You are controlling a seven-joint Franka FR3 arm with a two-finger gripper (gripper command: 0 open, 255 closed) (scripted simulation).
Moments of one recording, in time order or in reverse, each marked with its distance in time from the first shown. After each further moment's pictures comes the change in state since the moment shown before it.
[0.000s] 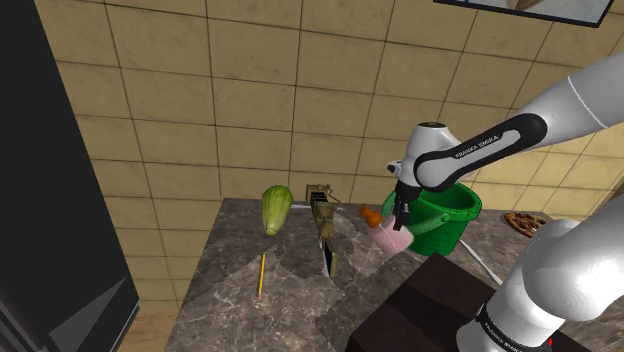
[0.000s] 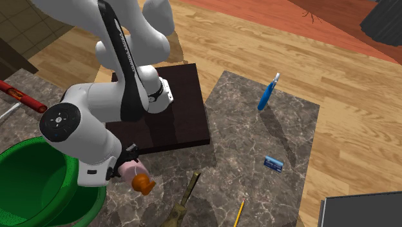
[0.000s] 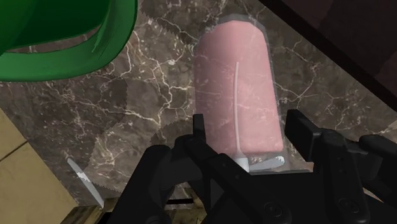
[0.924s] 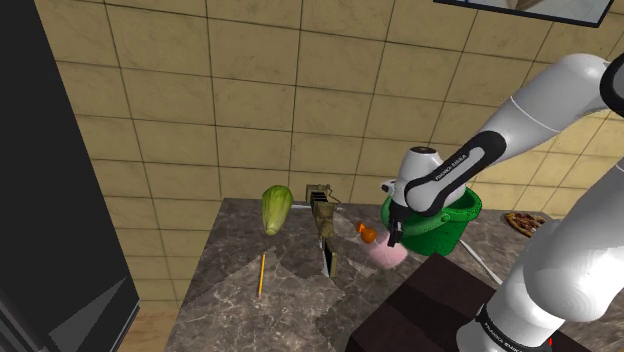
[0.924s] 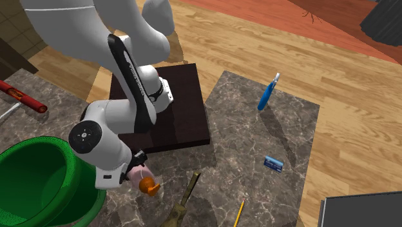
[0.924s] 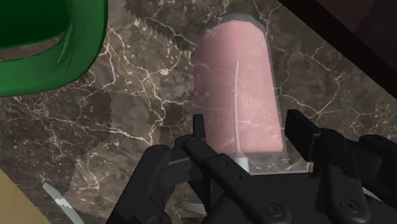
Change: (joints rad) arm 0.023 0.233 -0.026 -0.038 0.031 0.269 -0.019
